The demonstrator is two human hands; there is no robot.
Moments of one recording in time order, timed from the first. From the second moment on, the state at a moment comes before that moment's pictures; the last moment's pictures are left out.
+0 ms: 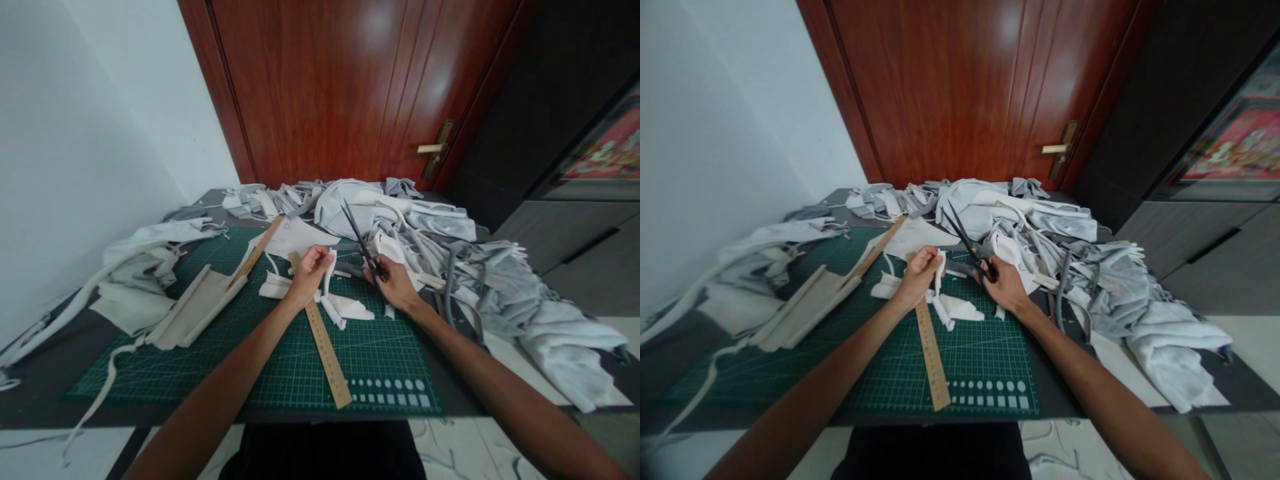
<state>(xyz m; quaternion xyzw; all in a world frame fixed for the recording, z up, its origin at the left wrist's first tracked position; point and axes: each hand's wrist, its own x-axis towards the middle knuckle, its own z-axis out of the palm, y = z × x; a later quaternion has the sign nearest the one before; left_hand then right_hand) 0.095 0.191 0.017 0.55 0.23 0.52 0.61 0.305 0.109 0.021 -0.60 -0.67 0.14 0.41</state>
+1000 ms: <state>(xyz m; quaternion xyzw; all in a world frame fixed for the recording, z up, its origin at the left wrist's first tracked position) 0.089 0.187 0.027 0.53 0.22 0.58 0.58 0.326 0.115 0.015 -0.62 -0.73 -0.10 0.28</state>
